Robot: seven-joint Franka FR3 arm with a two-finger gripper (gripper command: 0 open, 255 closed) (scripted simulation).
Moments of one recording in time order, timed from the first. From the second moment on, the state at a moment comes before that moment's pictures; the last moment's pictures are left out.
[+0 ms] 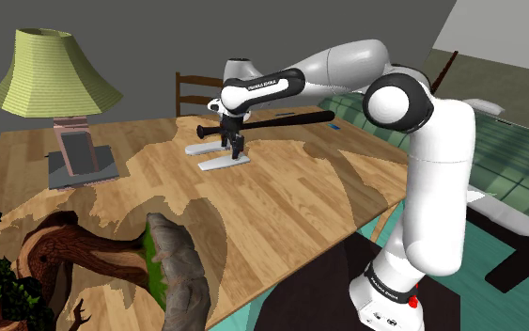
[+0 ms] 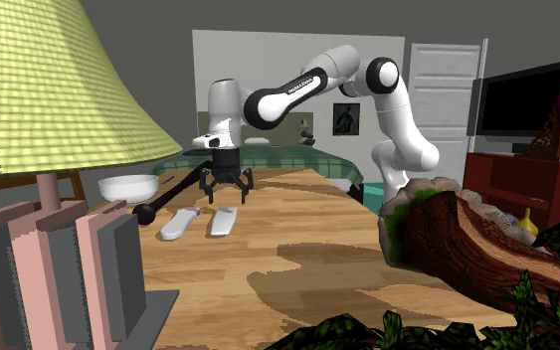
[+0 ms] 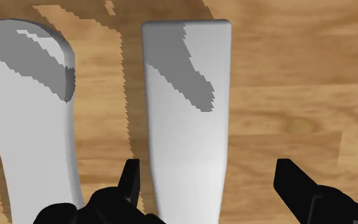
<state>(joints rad) 0.12 0.40 -0.12 -1.67 0.03 2.07 -1.26</state>
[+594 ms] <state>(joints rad) 0.12 0.48 -0.10 -1.66 0.04 2.14 -1.30</state>
